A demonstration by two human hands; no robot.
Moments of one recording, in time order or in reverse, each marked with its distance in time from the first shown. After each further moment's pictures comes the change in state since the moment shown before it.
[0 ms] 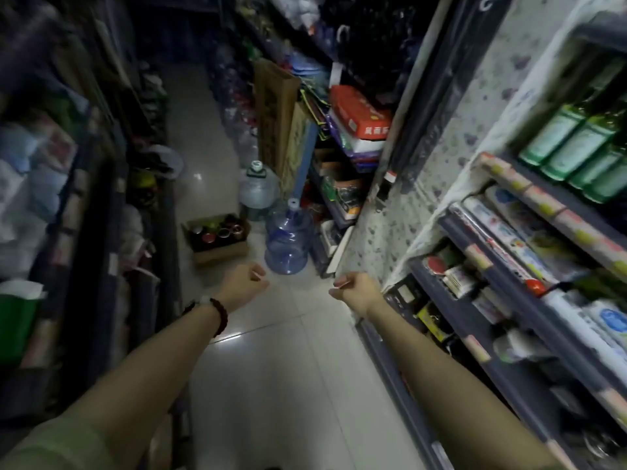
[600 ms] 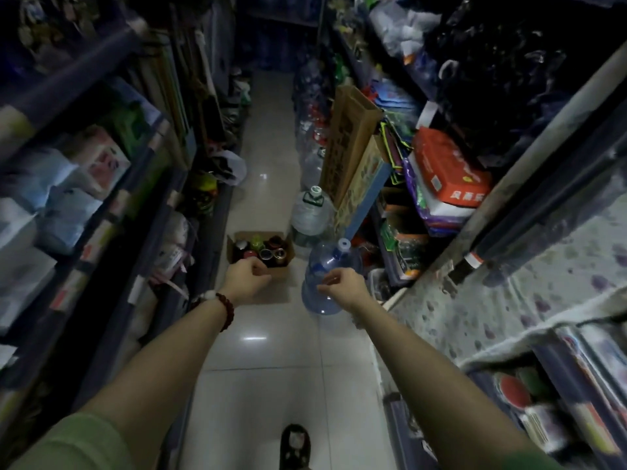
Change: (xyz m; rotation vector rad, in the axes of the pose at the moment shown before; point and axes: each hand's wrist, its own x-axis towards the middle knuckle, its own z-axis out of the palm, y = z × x) left_hand 0.168 0.012 -0.075 -0.085 0.256 -0.157; right_hand 0.213 -0.140 0.031 -0.241 -0.265 -0.275
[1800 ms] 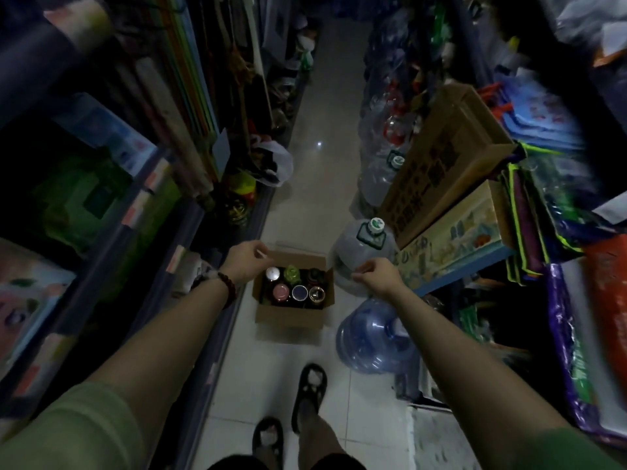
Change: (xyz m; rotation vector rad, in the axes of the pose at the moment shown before) left_hand 0.402 -0.006 -0.091 0.031 0.036 -0.220; right_hand 0.434 -0.101 -0.039 -0.104 -0.173 0.032
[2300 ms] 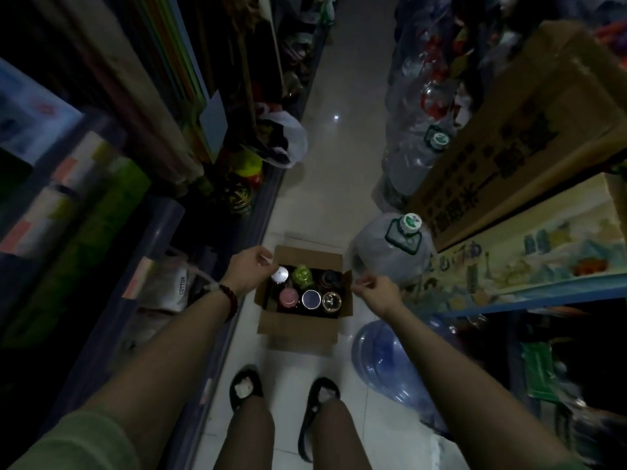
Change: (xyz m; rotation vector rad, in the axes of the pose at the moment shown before) left_hand 0.153 -0.083 0.068 -0.097 -0.014 -0.105; right_hand 0.168 0.051 0.108 0.088 -0.030 0.096
